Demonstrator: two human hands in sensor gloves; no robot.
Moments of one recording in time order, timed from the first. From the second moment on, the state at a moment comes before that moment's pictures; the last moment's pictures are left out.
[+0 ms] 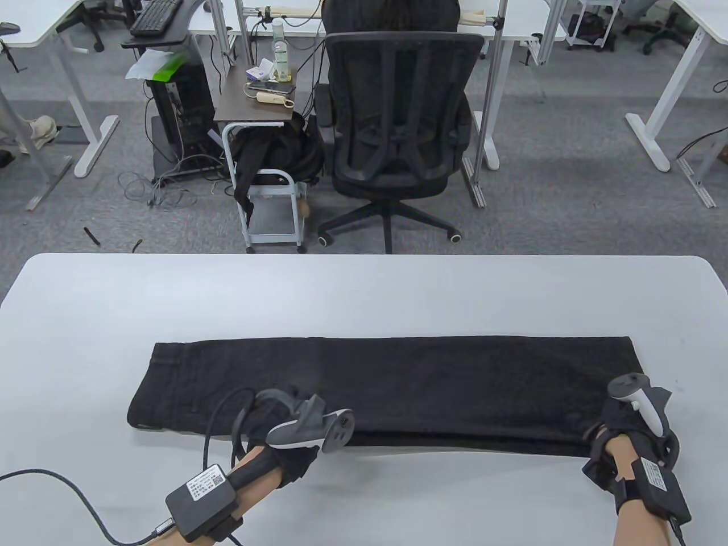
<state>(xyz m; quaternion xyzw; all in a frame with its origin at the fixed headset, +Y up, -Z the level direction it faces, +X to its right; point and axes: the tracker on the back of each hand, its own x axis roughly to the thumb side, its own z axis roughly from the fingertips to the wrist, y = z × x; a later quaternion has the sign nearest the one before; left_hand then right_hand) -0.127 -0.708 -0.355 -0.13 -0.23 -0.14 0.95 0.422 -0.815 -0.396 -0.34 0.26 0.88 0.21</state>
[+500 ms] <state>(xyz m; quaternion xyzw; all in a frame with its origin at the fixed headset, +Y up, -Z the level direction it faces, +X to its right) -0.148 -0.795 -0.391 -0.28 -0.14 -0.02 0.95 0.421 -0.815 -0.392 -0.34 0.24 0.89 0.21</state>
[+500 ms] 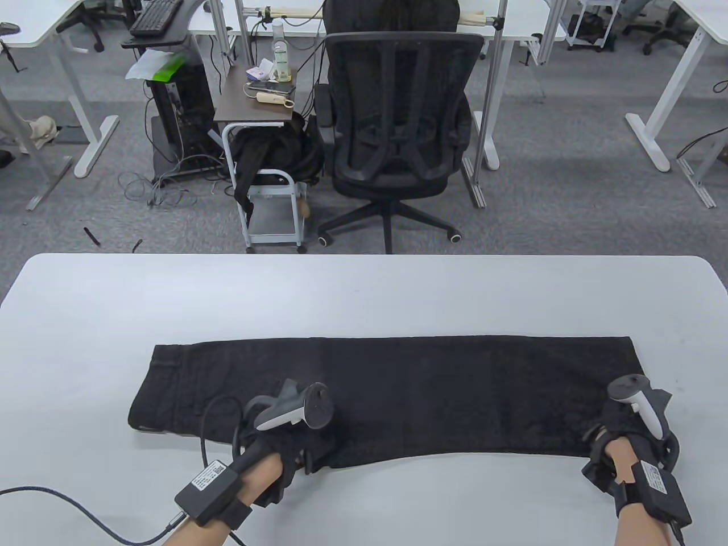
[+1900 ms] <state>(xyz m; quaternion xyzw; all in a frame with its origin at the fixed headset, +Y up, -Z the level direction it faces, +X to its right) -0.152 -0.705 -0.404 -0.18 -0.14 0.22 0.95 0.376 -0.655 -0.369 -0.24 -0.11 0.87 0.42</state>
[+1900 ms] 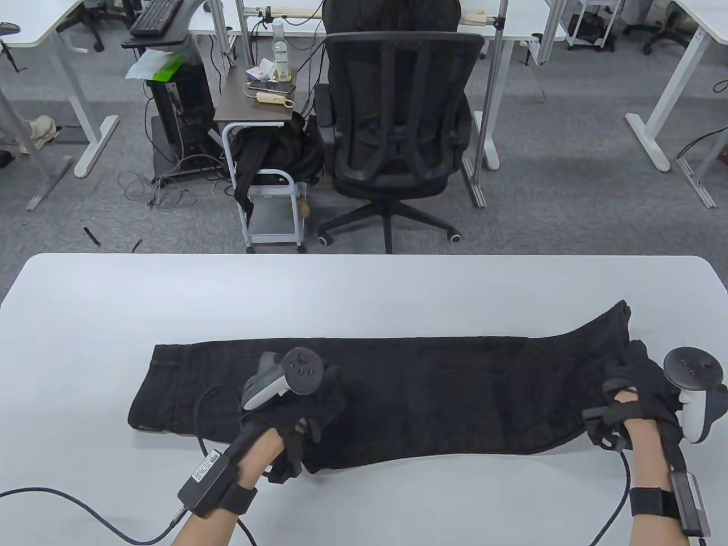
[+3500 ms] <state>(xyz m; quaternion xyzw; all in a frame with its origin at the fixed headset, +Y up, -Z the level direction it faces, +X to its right) -0.094 -0.792 -0.416 -0.27 -0.05 0.75 0.60 0.116 -0.727 -0.413 0.10 0.16 0.82 0.54</state>
